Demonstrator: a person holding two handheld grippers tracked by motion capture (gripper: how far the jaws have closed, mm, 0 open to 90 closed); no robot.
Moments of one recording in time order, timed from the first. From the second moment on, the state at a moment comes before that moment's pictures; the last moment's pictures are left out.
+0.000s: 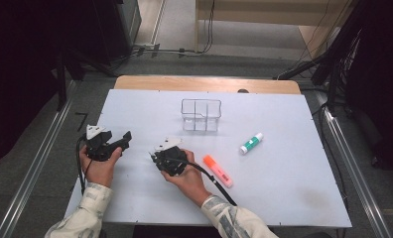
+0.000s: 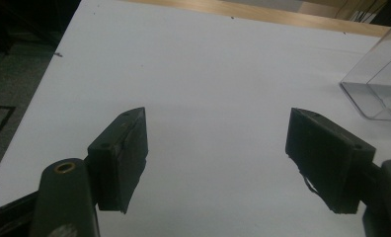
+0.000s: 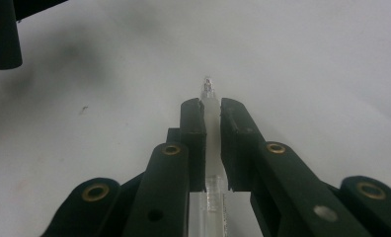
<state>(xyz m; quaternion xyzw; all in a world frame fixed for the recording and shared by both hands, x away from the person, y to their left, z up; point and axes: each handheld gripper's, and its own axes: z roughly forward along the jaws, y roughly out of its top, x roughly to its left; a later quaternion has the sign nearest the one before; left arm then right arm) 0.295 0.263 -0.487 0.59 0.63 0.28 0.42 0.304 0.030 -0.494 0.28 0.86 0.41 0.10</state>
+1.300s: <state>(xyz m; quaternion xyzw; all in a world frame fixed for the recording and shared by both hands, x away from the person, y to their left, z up) 0.295 0.263 -0.487 0.59 0.63 0.28 0.42 0.376 -0.035 -0.423 0.35 0.81 0.45 0.17</state>
